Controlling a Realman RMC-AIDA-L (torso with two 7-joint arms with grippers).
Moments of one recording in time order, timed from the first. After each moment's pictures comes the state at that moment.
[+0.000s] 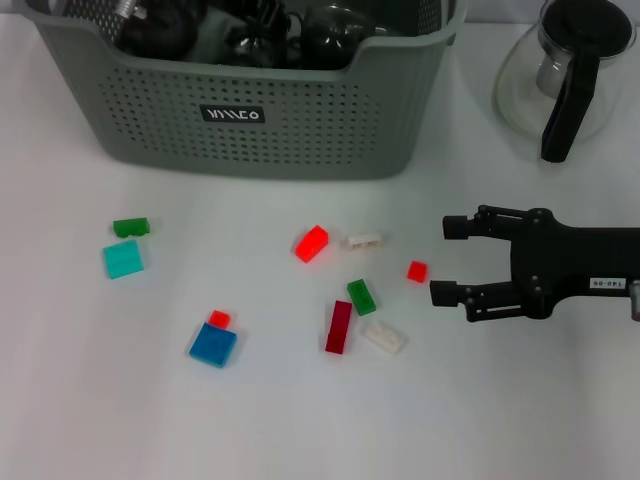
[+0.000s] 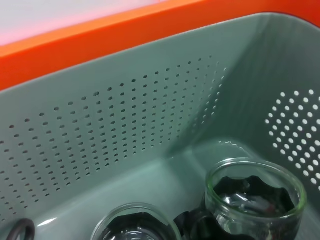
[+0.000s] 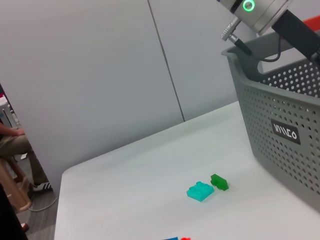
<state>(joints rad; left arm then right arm) -1.09 -1.99 0.99 0.57 2.67 0.98 -2.51 0.48 2.06 -0.96 -0.64 -1.85 -1.63 1.37</state>
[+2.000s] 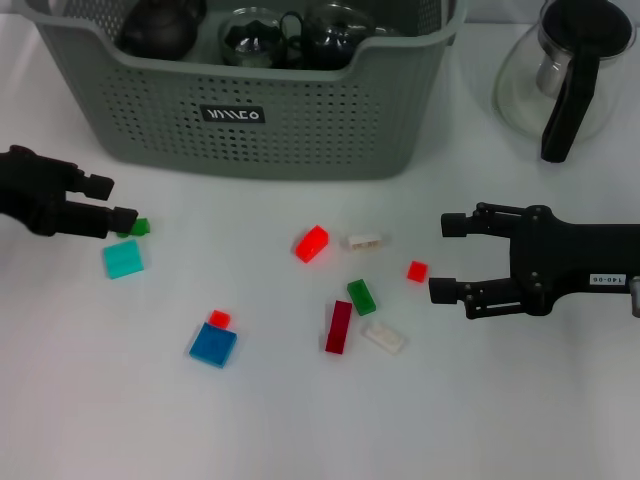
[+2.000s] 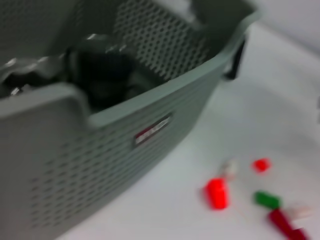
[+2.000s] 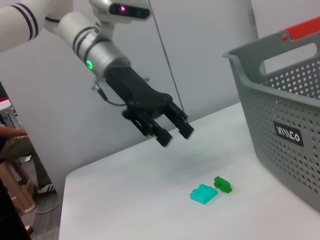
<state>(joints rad) -0.50 -2.04 0.53 1.19 2.46 1.86 -1.82 0.49 2.05 -0.96 -0.63 -1.85 -1.64 1.38</state>
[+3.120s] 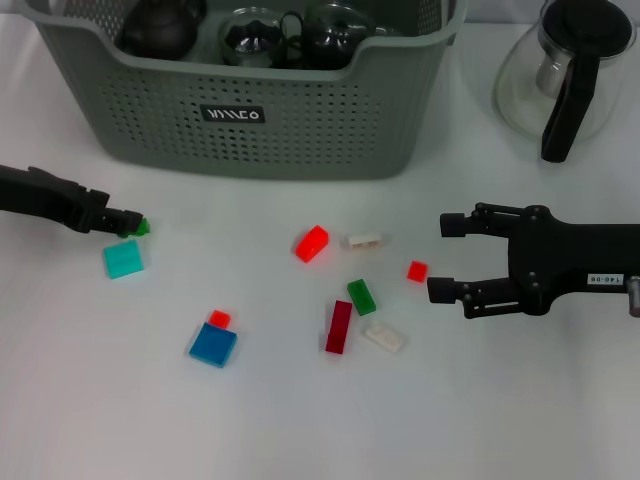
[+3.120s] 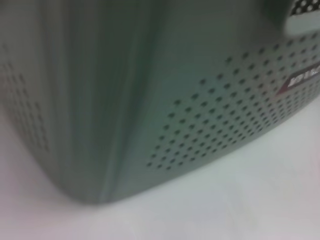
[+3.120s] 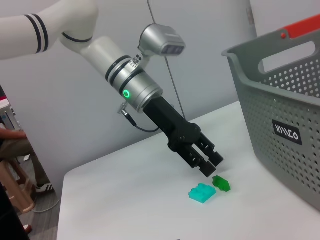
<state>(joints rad) -0.52 -2.06 0.65 0.98 2.58 1.45 -1.96 0.49 2.05 -0.96 -0.63 -1.85 -1.63 1.39</state>
